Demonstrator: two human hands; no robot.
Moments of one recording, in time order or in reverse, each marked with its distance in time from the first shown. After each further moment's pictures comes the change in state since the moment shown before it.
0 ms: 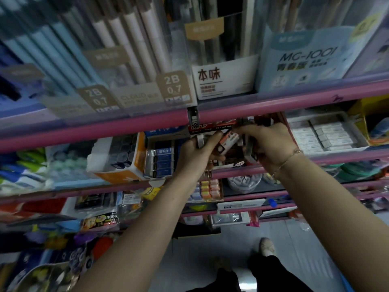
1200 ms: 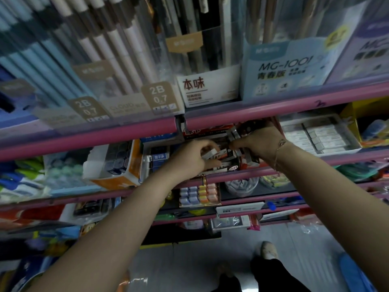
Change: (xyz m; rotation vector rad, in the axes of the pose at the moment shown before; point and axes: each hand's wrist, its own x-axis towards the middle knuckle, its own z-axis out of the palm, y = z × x) left_hand 0.032 0.003 -0.016 0.799 -0.307 0.252; right_hand 0.028 -0.004 -0.017 -0.557 -0.066 -0.041
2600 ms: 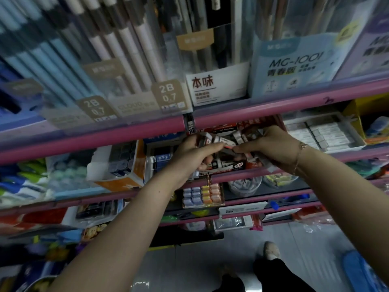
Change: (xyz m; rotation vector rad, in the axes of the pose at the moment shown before) left_hand -0.012 0.009 -0.005 -0.697 0.039 -0.173; right_hand -0.025 -0.008 -0.009 0.122 -0.205 0.087
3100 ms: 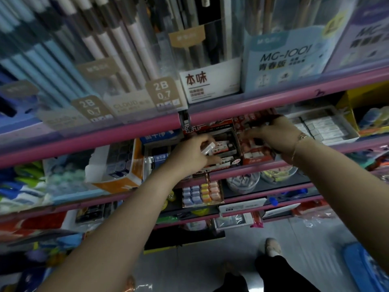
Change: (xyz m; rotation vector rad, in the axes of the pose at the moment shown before) left_hand 0.012 -0.005 -0.005 0.781 -0.008 0.200; right_hand 0.002 0.002 -0.008 0.045 0.214 -0.044
